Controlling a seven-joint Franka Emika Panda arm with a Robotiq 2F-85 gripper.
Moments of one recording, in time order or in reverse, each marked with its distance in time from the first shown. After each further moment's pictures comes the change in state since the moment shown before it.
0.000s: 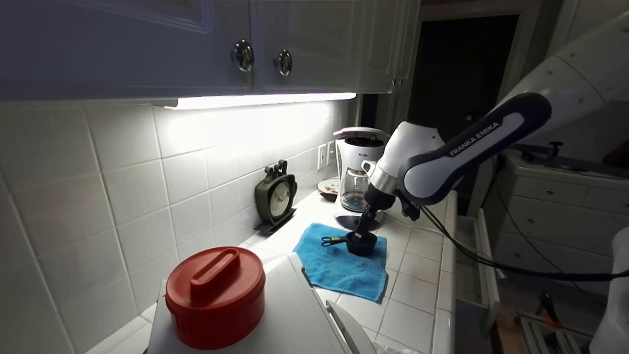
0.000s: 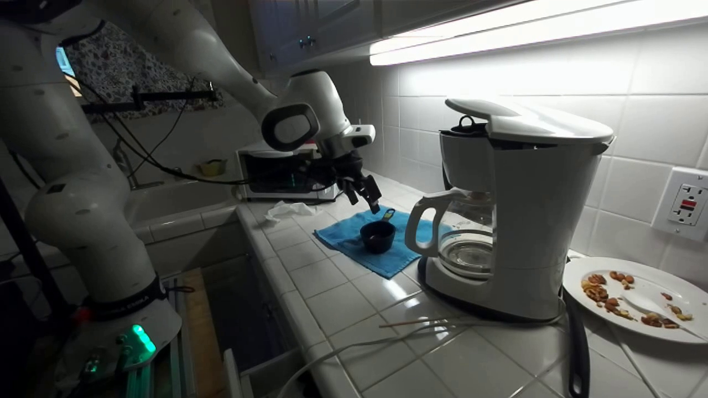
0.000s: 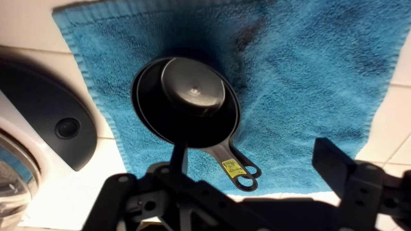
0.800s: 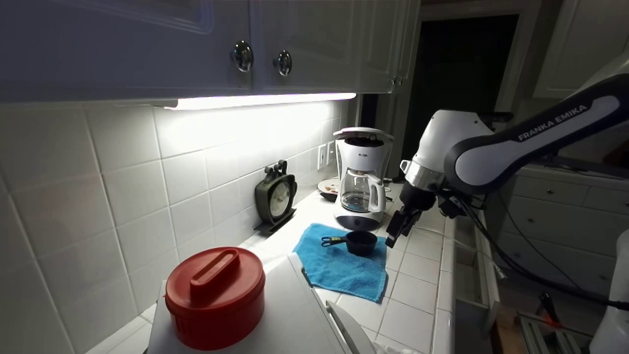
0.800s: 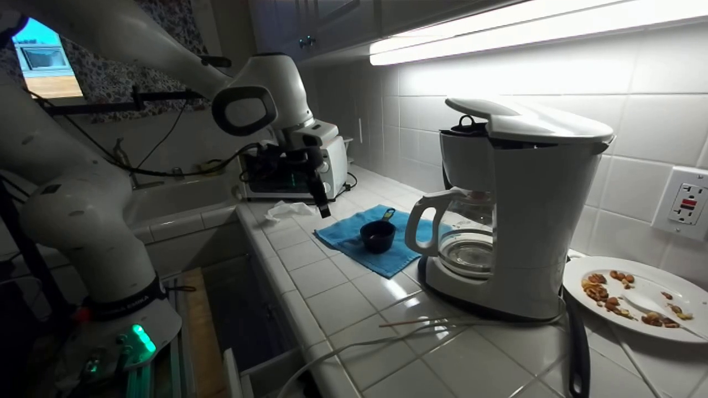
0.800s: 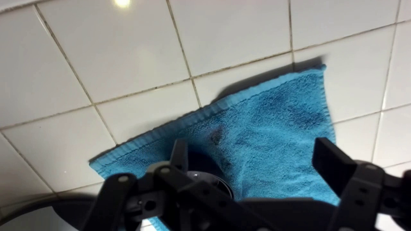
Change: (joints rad) arm -0.059 -0.320 0.038 -0.201 -0.014 -0.249 0.356
